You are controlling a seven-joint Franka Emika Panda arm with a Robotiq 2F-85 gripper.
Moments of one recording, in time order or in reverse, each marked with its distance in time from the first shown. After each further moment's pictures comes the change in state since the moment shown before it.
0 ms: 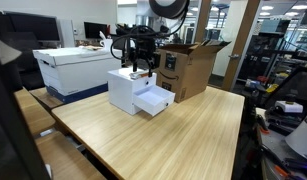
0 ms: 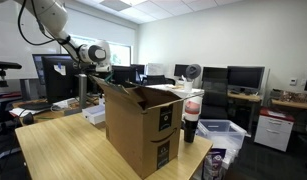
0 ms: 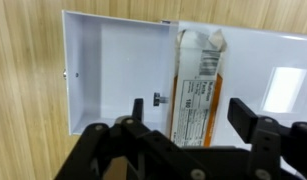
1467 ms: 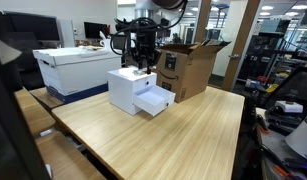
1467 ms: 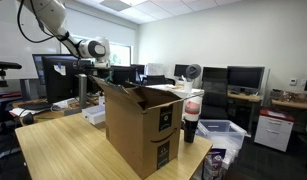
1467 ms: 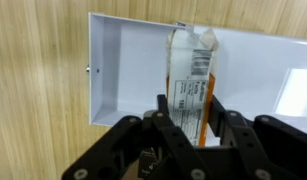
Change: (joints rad) arm 0.000 -0.019 0.013 0.036 -0.008 -0.123 0.000
